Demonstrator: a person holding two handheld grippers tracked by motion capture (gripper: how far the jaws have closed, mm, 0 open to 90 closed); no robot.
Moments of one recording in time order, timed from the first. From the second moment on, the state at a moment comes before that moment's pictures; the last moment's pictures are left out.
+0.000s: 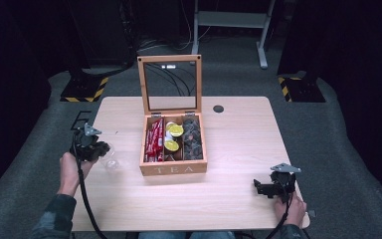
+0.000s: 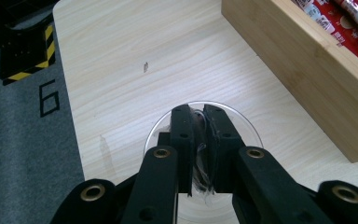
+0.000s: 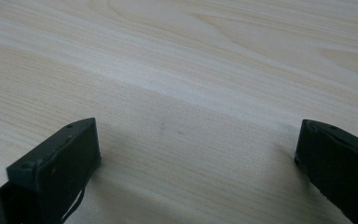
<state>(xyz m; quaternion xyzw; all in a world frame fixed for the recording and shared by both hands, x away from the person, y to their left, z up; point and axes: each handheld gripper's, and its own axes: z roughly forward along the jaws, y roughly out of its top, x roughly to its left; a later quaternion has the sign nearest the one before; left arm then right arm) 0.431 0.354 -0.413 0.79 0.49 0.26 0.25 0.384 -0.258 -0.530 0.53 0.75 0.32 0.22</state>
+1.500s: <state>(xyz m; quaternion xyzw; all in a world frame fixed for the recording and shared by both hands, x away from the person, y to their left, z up) 0.394 0.353 -0.392 0.77 0.50 0.27 0.31 0.385 -0.258 -0.530 0.53 0.75 0.32 0.23</state>
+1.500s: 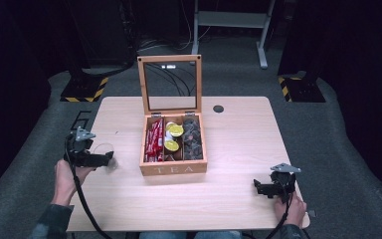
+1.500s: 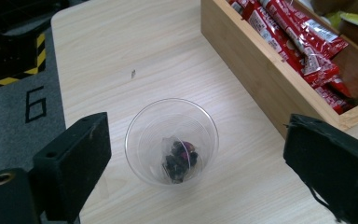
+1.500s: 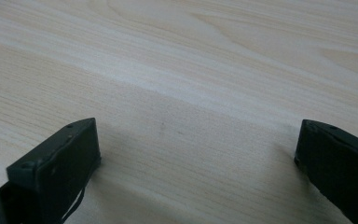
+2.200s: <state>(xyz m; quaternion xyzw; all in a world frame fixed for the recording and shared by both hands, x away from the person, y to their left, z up) 0.339 0.381 -0.439 0.73 0.53 0.28 0.33 0.384 -0.258 -0.530 0.53 0.75 0.32 0.22</state>
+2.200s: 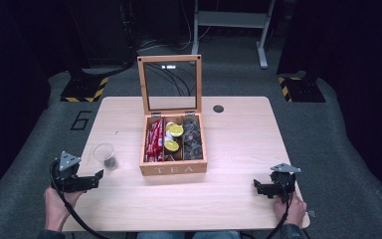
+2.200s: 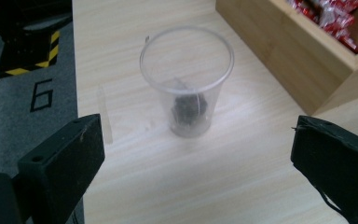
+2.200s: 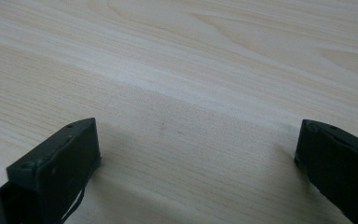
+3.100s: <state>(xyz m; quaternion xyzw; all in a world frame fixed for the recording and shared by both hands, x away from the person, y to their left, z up) 0.338 0.396 -0.533 0.72 0.58 0.25 0.31 0.384 -0.258 -0.530 0.53 0.75 0.32 0.23</state>
